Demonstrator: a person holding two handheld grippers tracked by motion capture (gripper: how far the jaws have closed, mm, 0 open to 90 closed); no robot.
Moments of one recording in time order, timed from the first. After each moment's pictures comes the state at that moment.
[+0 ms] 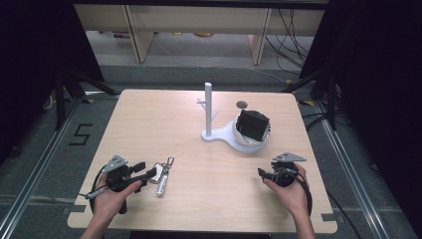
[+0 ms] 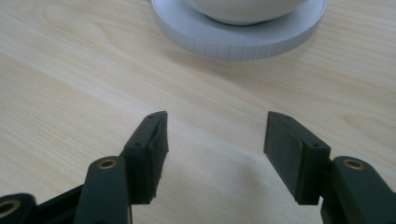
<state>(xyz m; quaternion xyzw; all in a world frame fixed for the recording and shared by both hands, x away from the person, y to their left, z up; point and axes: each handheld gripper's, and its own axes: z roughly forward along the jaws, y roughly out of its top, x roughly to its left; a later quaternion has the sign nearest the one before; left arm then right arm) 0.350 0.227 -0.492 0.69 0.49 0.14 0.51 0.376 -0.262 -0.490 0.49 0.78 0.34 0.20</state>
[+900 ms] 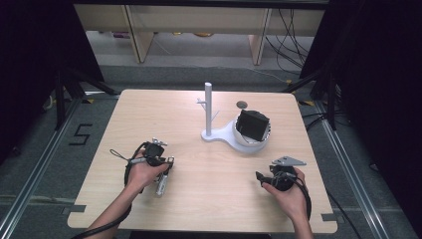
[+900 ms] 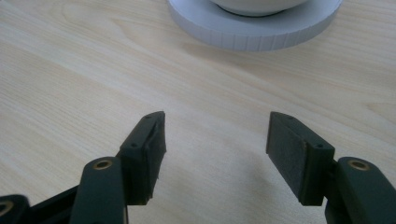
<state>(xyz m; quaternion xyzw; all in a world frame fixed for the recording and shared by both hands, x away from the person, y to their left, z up) 0.430 0.158 -0.497 0.82 0.50 0.11 0.27 0.366 -0.259 -0.493 0.50 0.77 0.35 0.18</state>
